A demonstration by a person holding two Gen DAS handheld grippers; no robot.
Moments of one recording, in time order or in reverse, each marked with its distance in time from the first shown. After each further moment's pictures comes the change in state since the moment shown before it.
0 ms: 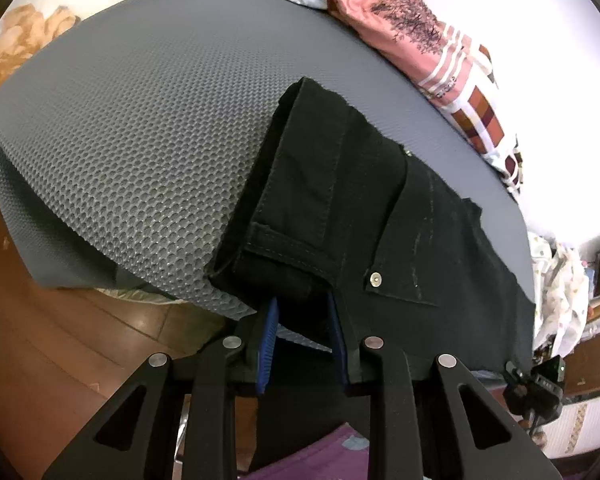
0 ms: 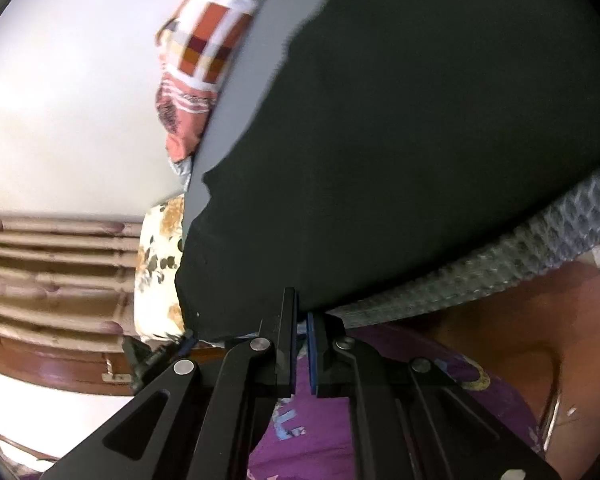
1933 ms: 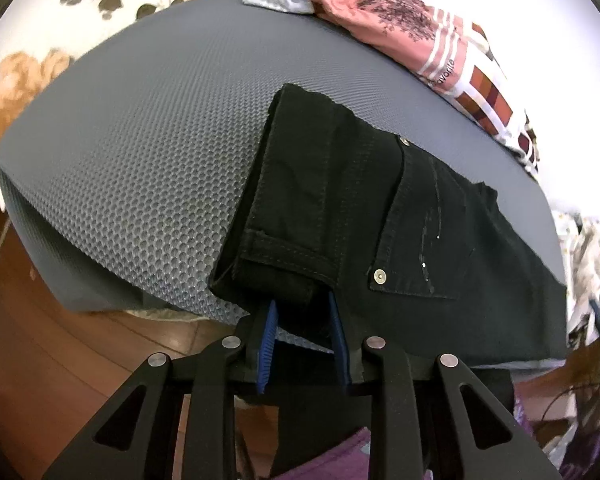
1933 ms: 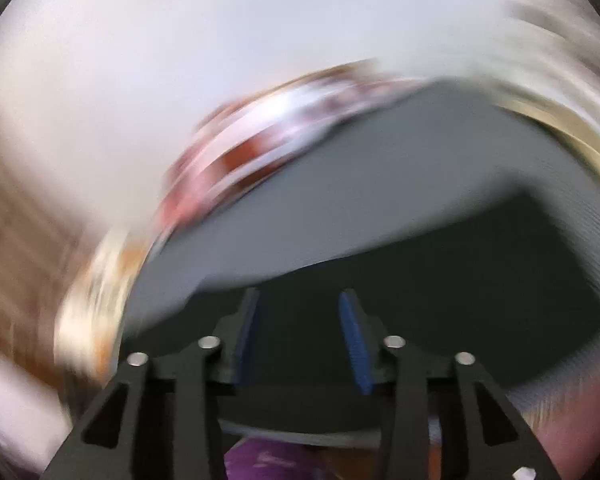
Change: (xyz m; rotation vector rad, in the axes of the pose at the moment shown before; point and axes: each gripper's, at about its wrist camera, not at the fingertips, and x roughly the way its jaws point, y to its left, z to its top) left arm 0.003 -0.023 -0.003 0.113 -0.032 0.117; right arm -0.080 0.113 0.049 -0.610 -0.295 -0.236
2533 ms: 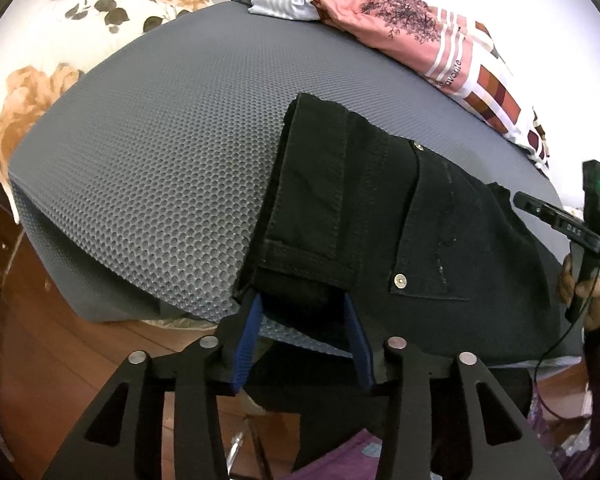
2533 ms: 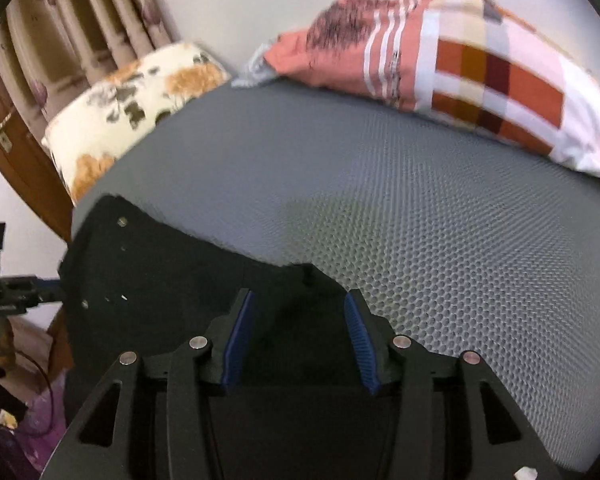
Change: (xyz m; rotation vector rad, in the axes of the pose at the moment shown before) left arm -0.003 0.006 0.001 0.023 -0.026 0.059; right arm 0.274 0.132 0.033 -0.550 0.375 0.071
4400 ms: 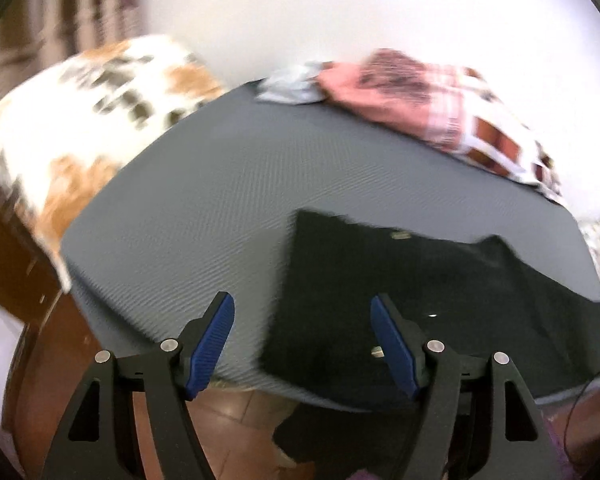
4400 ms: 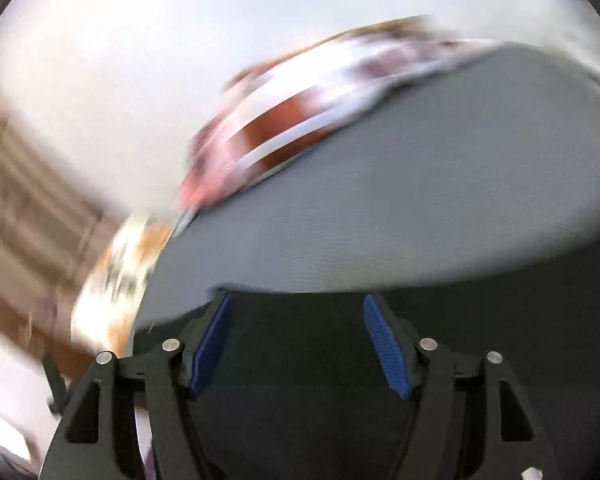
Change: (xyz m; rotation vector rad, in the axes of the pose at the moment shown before) left arm -0.053 -0.042 0.022 0.106 -0.253 0.111; right arm -0.198 -0.140 -0.206 0.757 -0.426 -0.012
